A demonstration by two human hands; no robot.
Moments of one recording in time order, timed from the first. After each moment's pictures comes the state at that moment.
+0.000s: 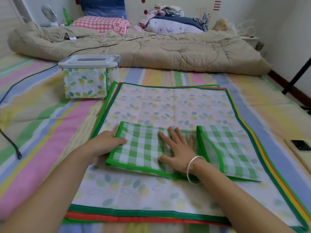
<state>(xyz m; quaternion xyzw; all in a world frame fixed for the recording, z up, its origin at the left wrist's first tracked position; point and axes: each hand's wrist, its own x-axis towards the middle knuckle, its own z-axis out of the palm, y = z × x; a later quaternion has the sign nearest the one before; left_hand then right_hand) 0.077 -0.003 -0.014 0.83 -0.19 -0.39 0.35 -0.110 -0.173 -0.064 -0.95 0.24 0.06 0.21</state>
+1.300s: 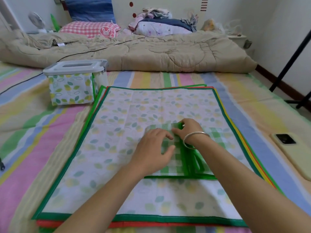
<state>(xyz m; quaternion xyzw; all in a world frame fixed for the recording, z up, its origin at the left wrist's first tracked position) -0.039 -0.087 -0.034 0.77 -0.55 -0.10 0.30 -0.111 -0.236 -0.017 -0.83 0.47 -0.06 0.30</state>
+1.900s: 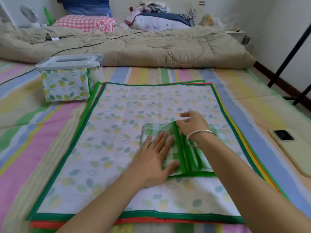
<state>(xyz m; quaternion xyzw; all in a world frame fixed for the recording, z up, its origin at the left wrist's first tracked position) -0.040 -0.079 -0.081 0.75 -0.65 -0.07 0.08 -0.123 -0.234 -0.015 -0.75 0.49 -0.20 0.40</state>
